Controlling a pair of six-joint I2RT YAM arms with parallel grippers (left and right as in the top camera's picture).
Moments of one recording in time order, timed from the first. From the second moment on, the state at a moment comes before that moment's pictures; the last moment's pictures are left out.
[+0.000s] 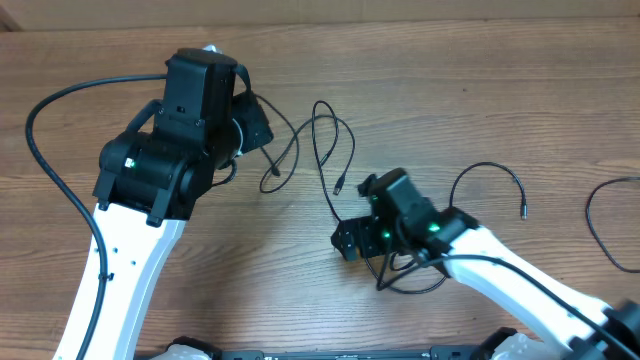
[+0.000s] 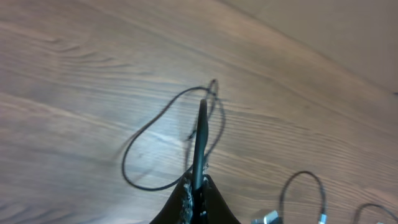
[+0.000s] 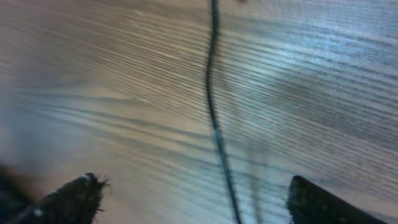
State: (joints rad) left arm -0.34 1.38 1.67 -1.12 -0.06 -0.70; right arm 0.67 1.42 0.79 -0.50 -0.24 0.48
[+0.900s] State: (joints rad) left arm -0.17 1.38 1.67 -1.42 -0.12 -0.70; right arm 0.70 1.56 1.09 -0.71 -0.03 0.37
